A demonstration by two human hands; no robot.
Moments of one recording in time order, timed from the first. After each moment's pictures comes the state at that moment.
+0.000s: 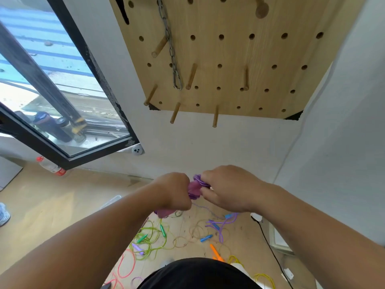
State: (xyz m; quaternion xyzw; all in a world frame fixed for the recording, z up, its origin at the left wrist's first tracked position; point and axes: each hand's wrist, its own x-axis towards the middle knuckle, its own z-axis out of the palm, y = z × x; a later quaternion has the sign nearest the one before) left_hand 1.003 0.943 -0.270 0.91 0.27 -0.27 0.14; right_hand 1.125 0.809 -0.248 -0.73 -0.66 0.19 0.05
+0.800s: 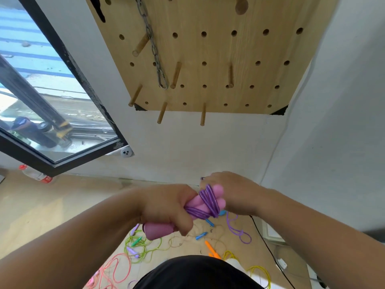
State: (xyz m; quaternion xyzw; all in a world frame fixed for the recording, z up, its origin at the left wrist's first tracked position) left_hand 0.989 0.920 -0.227 0.79 0.15 -0.32 0.51; right_hand 1.149 0.787 -0.291 -0.68 -0.70 0.19 0.07
